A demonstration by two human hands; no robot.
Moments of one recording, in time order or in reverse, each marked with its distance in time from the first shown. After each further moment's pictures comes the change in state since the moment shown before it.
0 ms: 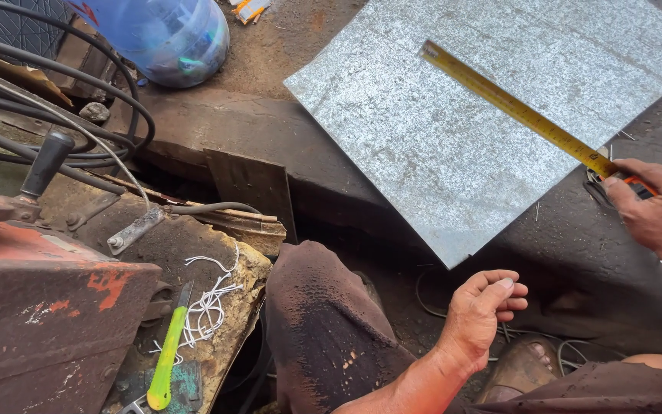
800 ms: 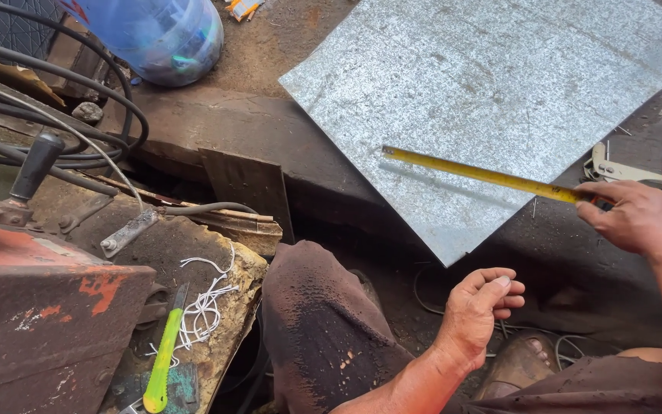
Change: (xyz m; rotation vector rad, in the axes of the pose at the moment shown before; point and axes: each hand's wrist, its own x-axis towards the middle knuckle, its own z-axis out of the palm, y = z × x) left_hand -0.005 0.006 0.001 0.005 0.004 -0.010; right_hand 0.013 -0.025 -0.002 -0.586 -0.573 0.326
